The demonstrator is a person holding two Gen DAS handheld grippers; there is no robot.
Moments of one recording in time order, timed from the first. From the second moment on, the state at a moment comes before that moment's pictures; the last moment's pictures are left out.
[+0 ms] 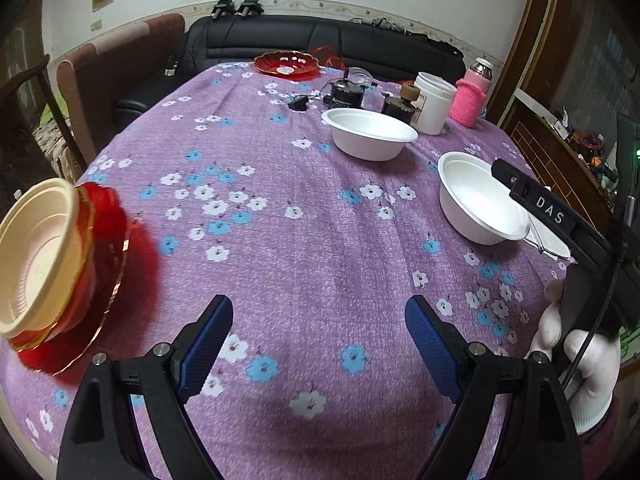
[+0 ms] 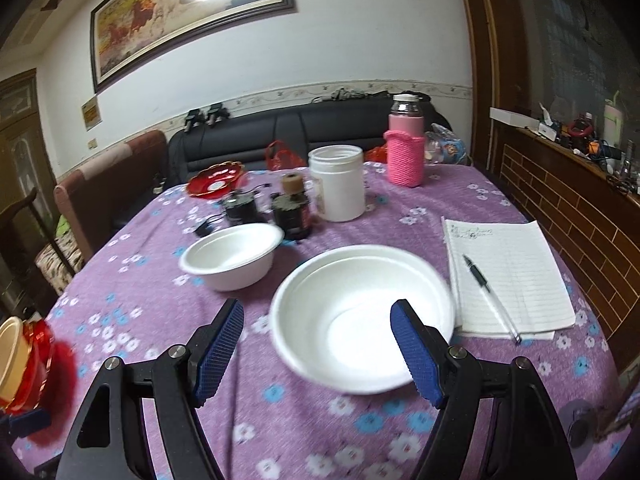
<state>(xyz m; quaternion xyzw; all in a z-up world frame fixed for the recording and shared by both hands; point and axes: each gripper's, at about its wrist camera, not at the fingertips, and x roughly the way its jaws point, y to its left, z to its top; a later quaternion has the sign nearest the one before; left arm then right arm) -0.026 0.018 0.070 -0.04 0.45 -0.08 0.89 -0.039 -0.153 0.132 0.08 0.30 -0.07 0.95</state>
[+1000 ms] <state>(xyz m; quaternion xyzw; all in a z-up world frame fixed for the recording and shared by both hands) 0.019 -0.011 0.030 -0.08 0.48 -0.12 0.86 -0.007 -0.236 0.066 0.20 0.40 -0.09 0.89</state>
